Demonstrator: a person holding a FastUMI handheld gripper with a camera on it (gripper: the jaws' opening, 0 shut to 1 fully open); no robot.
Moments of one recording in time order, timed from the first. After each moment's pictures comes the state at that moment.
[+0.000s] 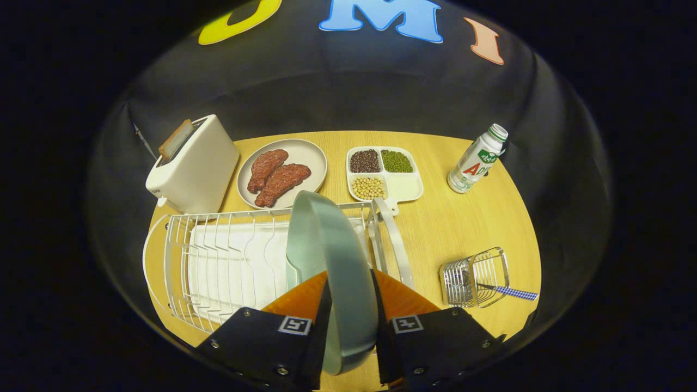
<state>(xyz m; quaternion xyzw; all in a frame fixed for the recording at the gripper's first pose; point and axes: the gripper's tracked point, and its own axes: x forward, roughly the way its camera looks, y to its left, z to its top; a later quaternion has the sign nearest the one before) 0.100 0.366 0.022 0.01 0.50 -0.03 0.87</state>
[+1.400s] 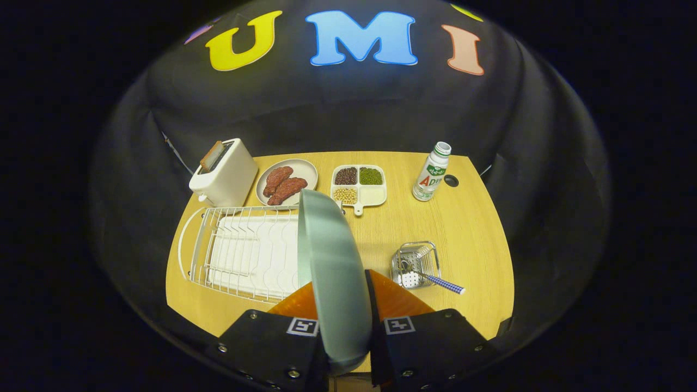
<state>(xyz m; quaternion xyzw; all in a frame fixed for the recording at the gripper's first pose) 0.007 0.259 0.144 0.01 0.46 0.02 0.89</state>
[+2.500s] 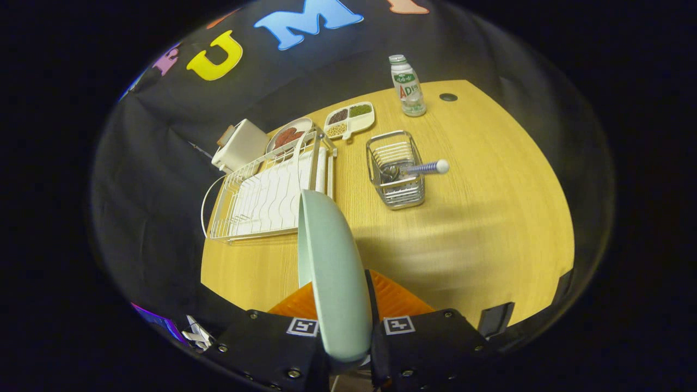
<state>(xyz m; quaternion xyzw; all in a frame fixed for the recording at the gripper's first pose) -0.114 0.206 0.010 0.17 0.51 0.13 0.84</state>
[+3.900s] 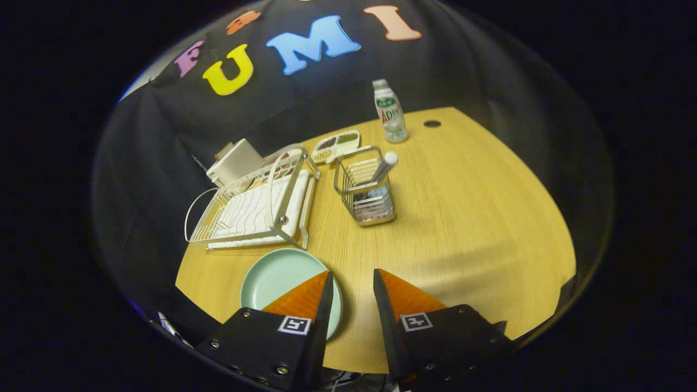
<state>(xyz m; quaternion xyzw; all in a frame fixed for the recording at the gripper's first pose) -0.094 0.144 0.019 0.09 0.34 0.10 0.93</state>
